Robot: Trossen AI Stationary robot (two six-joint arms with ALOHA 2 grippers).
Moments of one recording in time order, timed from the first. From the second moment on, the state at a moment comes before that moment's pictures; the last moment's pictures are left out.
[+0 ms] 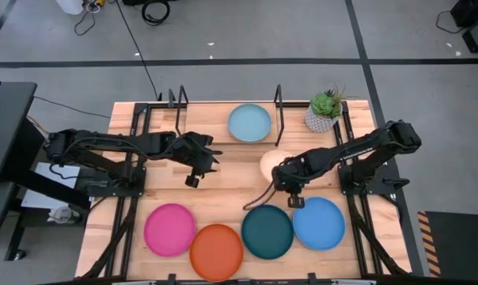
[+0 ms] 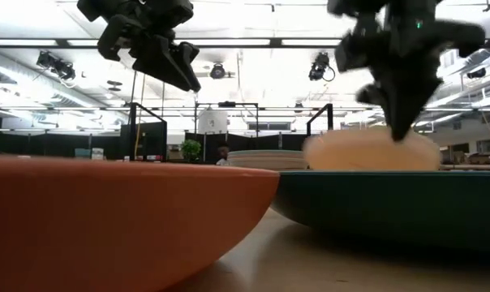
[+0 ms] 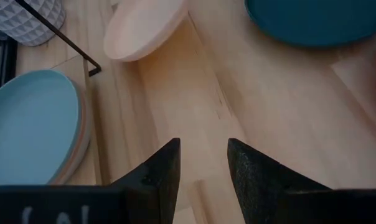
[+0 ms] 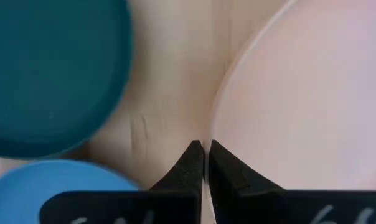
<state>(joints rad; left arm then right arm) 0.08 1.28 0.89 -0.36 0.05 0.47 0.18 1.50 1.01 -0.84 -0.01 0.20</state>
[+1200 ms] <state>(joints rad) 0.07 0.99 0.90 -0.61 0.00 0.17 -0.26 1.87 1.42 -0.75 0.26 -0.53</state>
